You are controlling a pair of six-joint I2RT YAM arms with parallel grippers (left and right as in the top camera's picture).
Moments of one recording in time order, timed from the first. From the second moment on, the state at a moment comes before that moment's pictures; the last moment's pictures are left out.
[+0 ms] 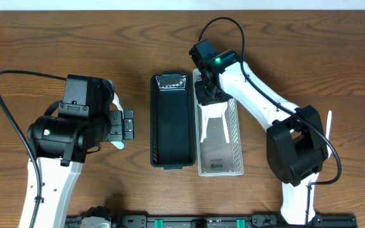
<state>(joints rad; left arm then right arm) -0.16 1.15 1.27 -1.27 -0.01 -0.17 0.53 2.09 1.70 -1.07 0.04 0.38</state>
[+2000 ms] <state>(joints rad) -0.16 1.19 1.27 -1.27 -0.01 -0.17 -0.50 1.85 1.11 -0.78 0.04 0.14</state>
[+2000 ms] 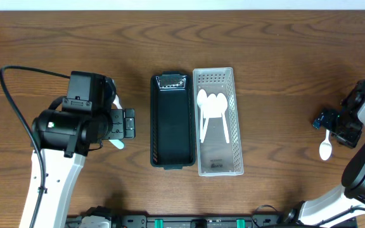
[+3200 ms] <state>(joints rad) -0.16 1.19 1.27 -1.27 -0.01 -0.17 -0.50 1.84 1.07 -0.72 0.02 0.12</state>
